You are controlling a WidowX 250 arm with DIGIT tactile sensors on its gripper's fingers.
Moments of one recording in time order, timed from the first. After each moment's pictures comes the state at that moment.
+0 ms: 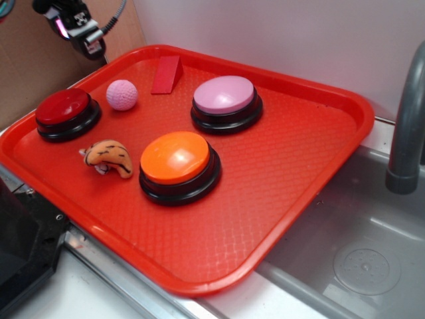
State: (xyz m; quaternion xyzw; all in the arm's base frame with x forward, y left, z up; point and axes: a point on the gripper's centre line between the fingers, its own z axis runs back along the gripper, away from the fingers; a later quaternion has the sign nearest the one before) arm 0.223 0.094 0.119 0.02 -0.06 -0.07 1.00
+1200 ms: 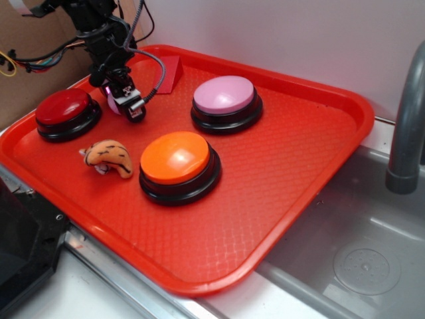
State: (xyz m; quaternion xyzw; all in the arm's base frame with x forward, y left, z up) arm 0.240 0.097 0.025 0.01 -0.03 -0.08 1.00
